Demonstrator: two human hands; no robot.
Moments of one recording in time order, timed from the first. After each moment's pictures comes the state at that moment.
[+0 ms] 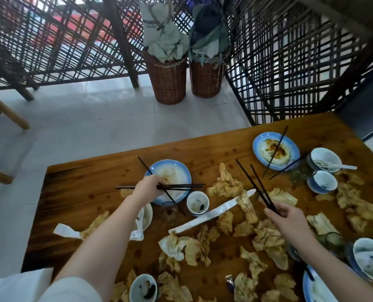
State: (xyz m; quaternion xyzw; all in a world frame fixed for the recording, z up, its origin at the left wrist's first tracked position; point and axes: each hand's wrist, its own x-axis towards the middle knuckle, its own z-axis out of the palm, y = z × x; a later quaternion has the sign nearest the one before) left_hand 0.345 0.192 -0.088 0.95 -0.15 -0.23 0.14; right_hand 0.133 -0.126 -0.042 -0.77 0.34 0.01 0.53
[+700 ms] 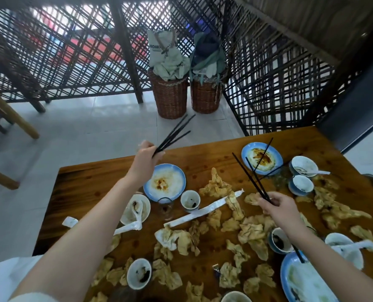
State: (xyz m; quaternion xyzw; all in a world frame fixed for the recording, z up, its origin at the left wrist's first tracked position) left_hand 0.330 0.181 0.027 0.93 -0.20 0.03 0.32; right_hand 0.122 -0.139 0.005 -0.79 0.30 -0.02 0.54
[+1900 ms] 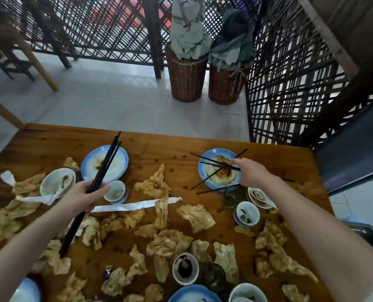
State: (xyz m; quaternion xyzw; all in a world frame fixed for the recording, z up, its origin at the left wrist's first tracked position) left_hand 0.195 0.071 0.003 0.79 0.19 -0.17 0.55; right_hand 0.316 -0.381 -0.043 -0.97 -0.09 0.22 0.07
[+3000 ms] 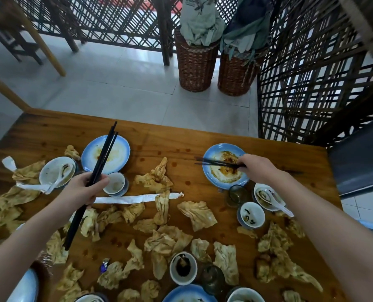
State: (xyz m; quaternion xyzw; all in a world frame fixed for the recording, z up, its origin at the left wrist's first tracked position) left_hand 0.197 0.066 -0.009 0.79 0.22 -0.14 0.55; right_hand 0.340 -0.386 -0.065 -0.97 -0.15 0.20 0.06
